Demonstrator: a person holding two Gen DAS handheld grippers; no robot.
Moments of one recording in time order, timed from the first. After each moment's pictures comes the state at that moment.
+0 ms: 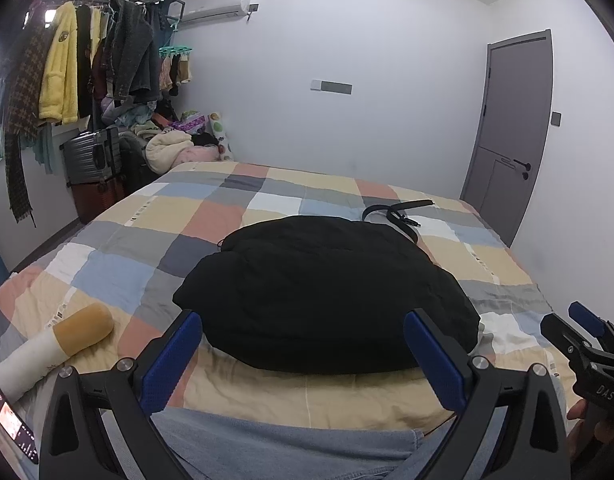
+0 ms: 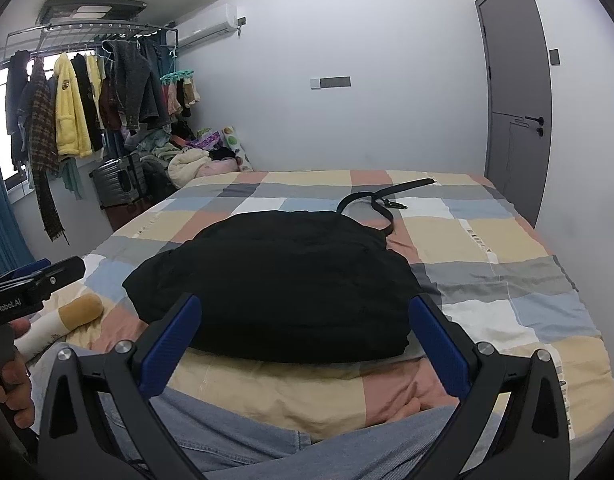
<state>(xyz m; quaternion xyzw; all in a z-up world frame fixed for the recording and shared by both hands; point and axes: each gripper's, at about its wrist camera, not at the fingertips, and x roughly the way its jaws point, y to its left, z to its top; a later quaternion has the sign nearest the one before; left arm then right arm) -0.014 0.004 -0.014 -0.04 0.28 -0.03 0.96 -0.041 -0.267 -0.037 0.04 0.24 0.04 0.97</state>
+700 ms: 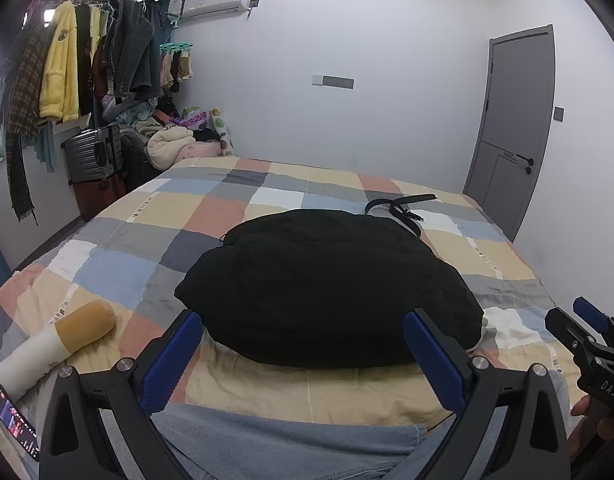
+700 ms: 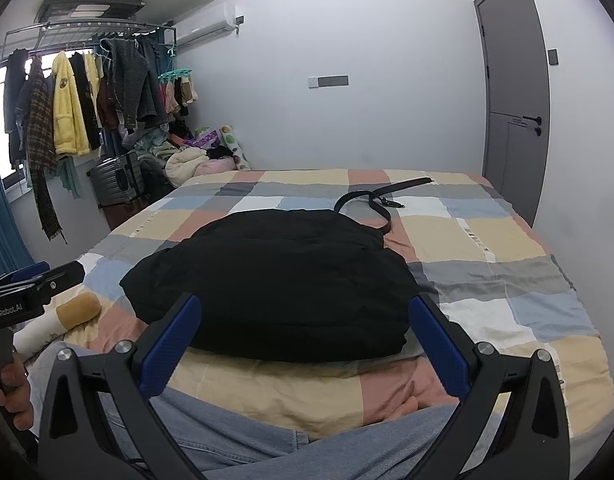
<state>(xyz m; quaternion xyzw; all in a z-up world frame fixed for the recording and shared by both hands) -0.015 0.002 -0.018 -0.04 0.29 -0.03 0.96 -0.043 -0.259 -0.039 0.04 0.24 0.04 0.97</state>
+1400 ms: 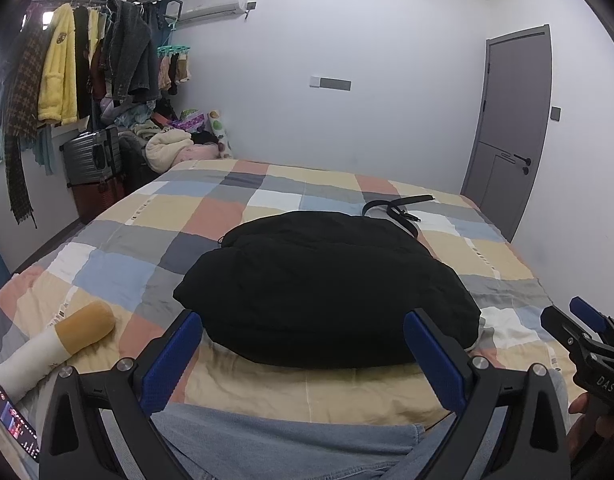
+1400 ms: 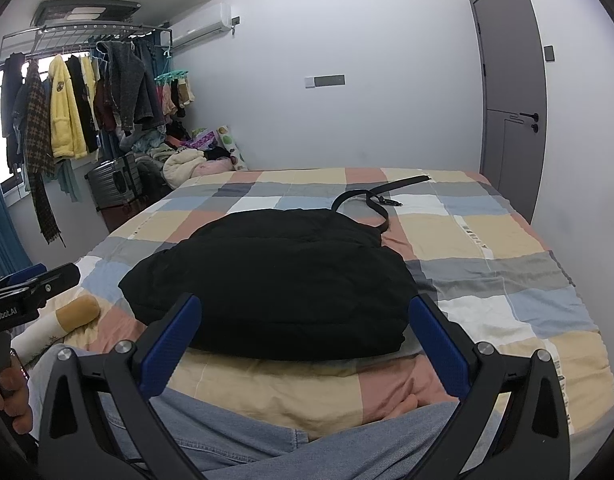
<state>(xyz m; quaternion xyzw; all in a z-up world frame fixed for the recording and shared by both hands) -0.018 0.001 -0.019 -0.04 0.28 -0.03 0.96 -0.044 -0.263 -0.041 0.04 0.24 0.04 0.97</state>
